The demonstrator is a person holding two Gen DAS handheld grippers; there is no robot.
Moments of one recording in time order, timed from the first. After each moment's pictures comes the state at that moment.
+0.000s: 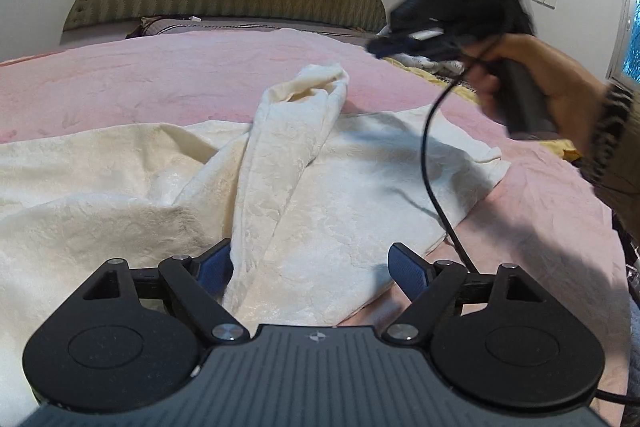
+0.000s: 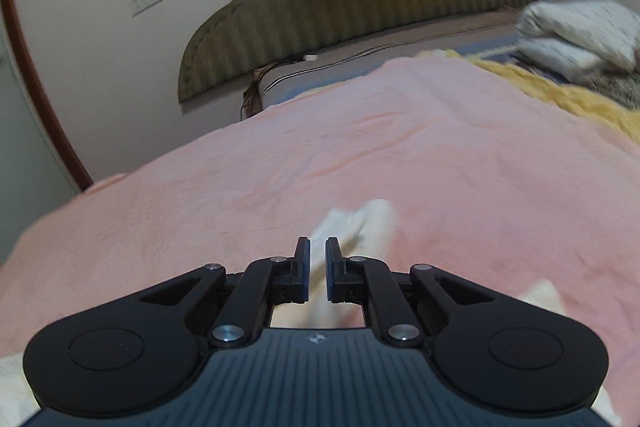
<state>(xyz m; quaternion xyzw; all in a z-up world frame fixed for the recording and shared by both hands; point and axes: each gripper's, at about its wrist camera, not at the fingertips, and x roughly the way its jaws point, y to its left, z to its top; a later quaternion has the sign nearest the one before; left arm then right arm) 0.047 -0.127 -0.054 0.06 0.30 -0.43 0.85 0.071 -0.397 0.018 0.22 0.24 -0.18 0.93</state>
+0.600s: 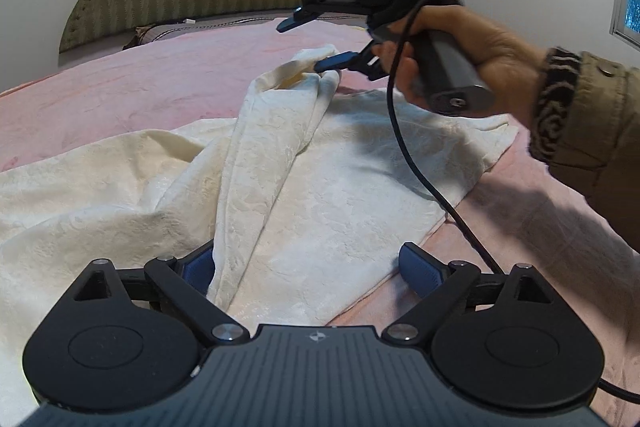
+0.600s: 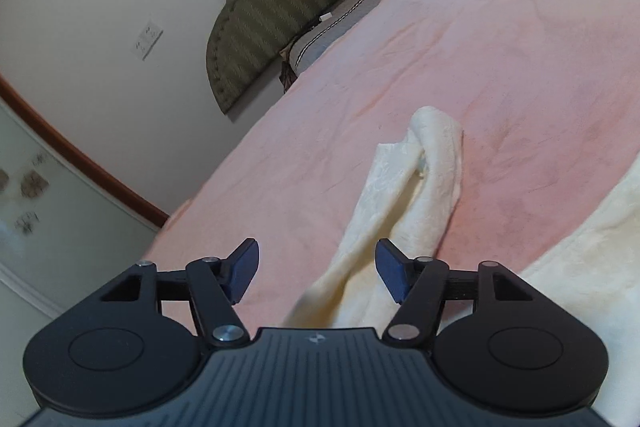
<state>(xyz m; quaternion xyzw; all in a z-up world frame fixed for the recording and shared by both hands) 0.038 -0.143 -0.057 0.12 0.29 -0.43 0.85 0.113 -0.421 -0.041 0.43 0.22 -0.08 0.87</state>
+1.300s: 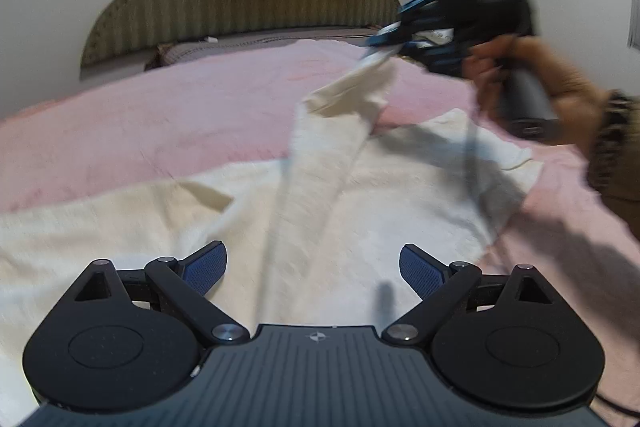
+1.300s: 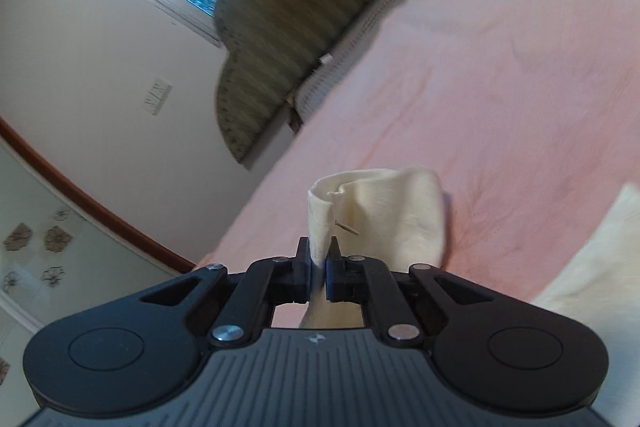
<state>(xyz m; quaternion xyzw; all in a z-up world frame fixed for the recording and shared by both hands) 0.054 -0.149 -0.032 0.13 0.26 -0.39 0.87 0.077 -0.470 -0.033 0.45 0.14 -0.08 0.88</state>
